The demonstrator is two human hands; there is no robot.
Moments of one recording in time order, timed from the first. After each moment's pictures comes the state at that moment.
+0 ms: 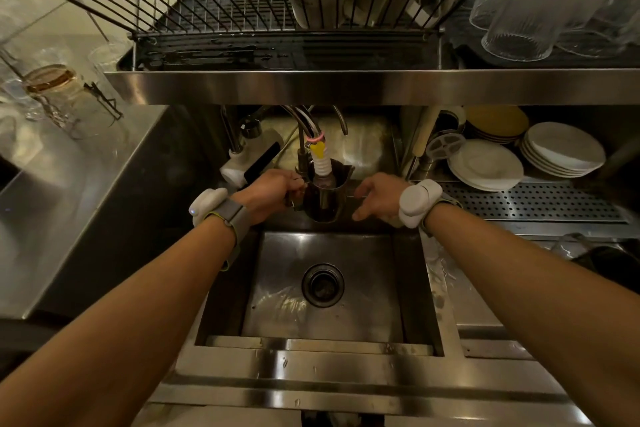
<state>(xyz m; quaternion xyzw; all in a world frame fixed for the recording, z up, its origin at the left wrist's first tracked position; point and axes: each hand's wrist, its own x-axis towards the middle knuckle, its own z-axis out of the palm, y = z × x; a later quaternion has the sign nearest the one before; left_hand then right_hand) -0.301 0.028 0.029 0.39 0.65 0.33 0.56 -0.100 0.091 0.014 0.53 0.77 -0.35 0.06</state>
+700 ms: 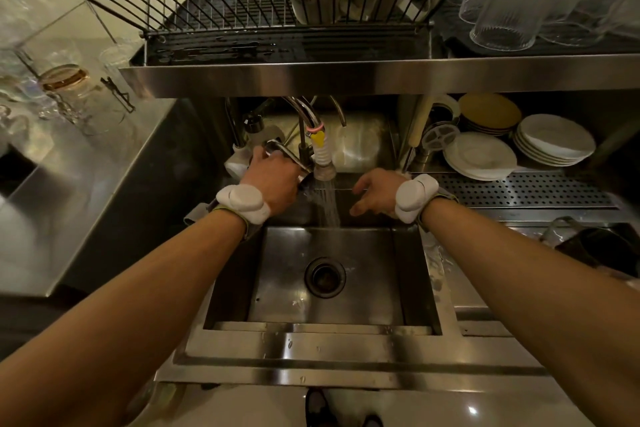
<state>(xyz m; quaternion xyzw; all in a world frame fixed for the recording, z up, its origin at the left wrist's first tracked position) -0.302 0.012 0.035 0.76 0.64 -0.06 -0.08 -0.100 0.065 0.020 0.52 0.79 -0.33 0.04</state>
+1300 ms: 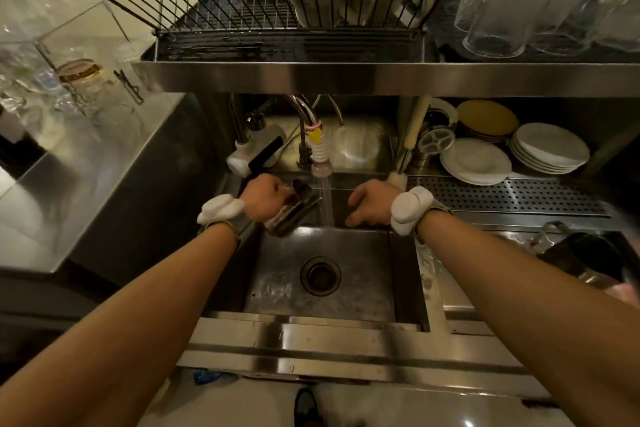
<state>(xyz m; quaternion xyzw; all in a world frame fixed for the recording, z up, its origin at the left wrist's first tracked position) -0.305 -0.011 0.009 0.55 0.78 0.16 0.25 -0.092 0.044 0.015 0.51 0.78 -0.34 0.05</state>
